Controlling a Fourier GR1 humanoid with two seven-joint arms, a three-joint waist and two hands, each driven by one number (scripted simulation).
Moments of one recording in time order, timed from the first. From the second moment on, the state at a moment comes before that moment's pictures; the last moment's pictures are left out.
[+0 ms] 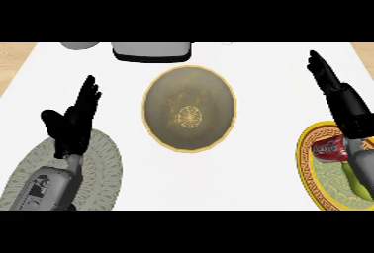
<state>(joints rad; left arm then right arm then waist) -0.24 0.30 -0.17 -1.44 0.17 0.34 0.11 -0.36 -0.58 0.21 -1.38 -0.17 -0.10 -0.16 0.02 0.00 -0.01</state>
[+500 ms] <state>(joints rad) -0.19 0.28 -0.22 -1.50 0.17 0.31 0.07 -0.16 -0.78 0.25 -1.32 -0.22 0.17 -0.07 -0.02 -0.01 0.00</state>
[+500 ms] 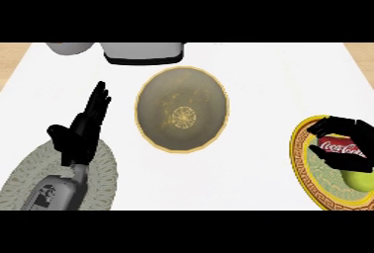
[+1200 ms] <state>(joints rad) -0.15 0.25 -0.24 -1.55 0.14 0.26 0.07 0.06 -0.93 -0.09 -1.52 -0.44 0.21 -0.03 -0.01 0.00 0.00</state>
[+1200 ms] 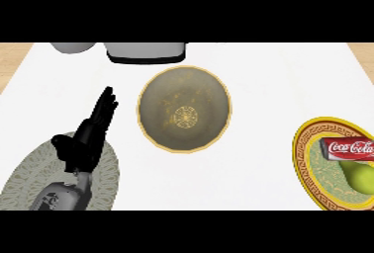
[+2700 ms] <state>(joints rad) -0.13 0.17 -0.18 -1.56 0.07 0.19 0.07 -0.11 -0.91 -0.09 -1.31 -0.31 0.67 0.38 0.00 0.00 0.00</state>
